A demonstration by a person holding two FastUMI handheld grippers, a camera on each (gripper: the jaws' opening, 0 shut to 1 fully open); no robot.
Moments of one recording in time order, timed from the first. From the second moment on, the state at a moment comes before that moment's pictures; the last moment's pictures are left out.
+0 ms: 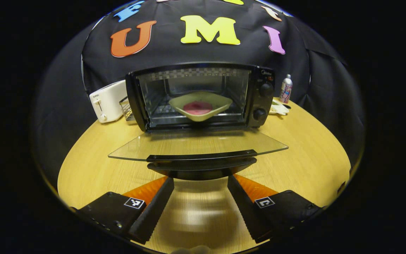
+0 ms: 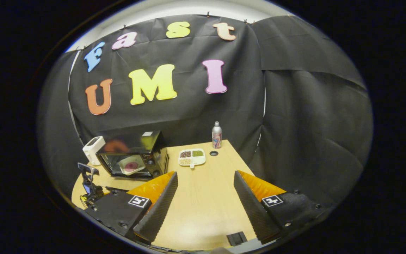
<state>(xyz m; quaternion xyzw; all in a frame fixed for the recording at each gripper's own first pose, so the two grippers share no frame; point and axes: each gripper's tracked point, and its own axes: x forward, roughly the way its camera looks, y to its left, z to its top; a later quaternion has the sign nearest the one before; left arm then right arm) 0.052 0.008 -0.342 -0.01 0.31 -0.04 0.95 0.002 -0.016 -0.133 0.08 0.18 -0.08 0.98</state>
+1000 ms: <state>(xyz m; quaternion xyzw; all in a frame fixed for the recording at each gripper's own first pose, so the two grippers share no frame) 0.063 -0.005 -0.223 0.00 0.21 -0.08 0.97 -0.036 0.000 -0.114 0.11 0.14 -0.08 0.98</state>
